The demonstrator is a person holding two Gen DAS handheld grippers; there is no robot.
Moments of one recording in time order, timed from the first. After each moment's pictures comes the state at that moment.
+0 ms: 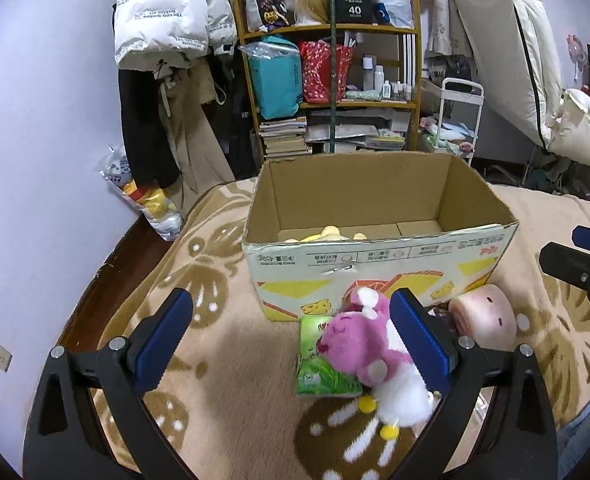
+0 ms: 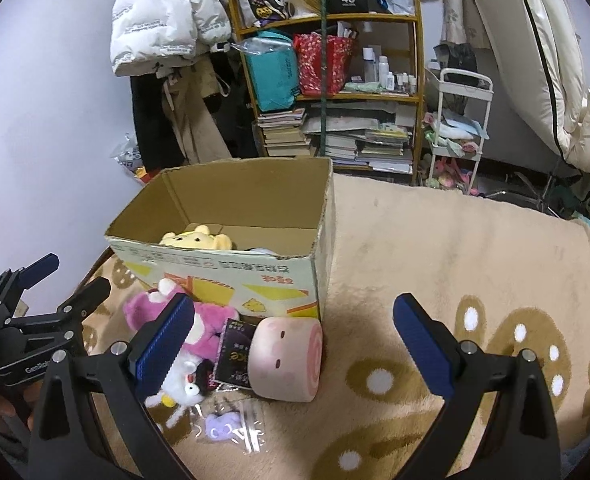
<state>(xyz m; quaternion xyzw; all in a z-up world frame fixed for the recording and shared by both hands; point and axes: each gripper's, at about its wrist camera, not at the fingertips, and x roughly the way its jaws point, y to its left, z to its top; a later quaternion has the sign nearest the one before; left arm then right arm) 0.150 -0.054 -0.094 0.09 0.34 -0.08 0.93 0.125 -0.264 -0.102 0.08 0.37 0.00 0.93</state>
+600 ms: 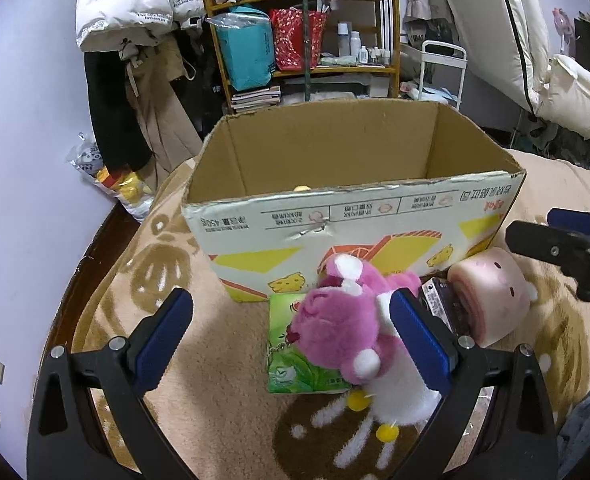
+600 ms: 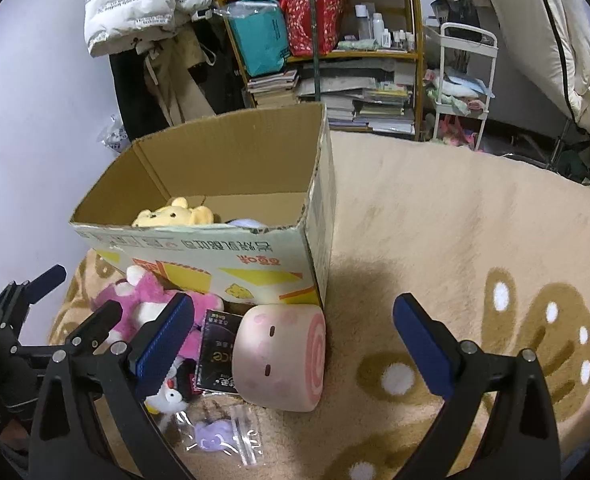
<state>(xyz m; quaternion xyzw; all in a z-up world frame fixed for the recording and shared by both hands) 0.167 -0.070 -0.135 0.11 0.38 -0.12 0.91 0.161 -0.269 -0.144 0.11 0.43 0.00 0.90</state>
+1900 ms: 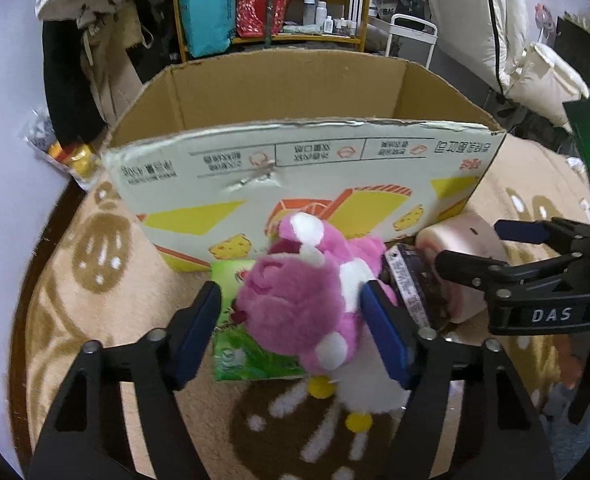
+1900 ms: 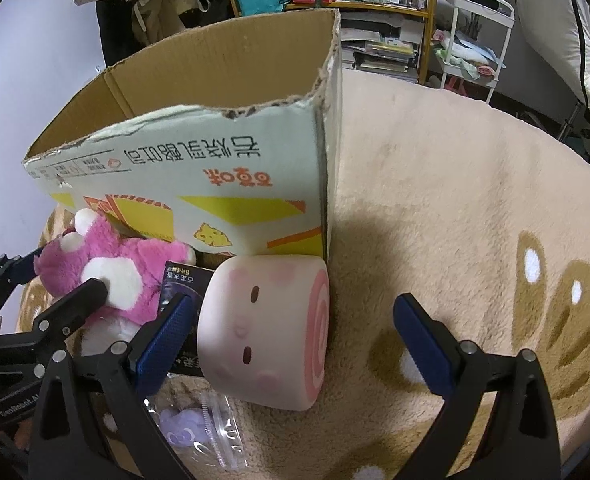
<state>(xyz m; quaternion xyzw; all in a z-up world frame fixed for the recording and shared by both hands) 0.178 -0.076 -0.165 0.08 0.44 -0.20 0.87 0.179 -0.259 -0.194 0.08 0.50 0.00 0.86</state>
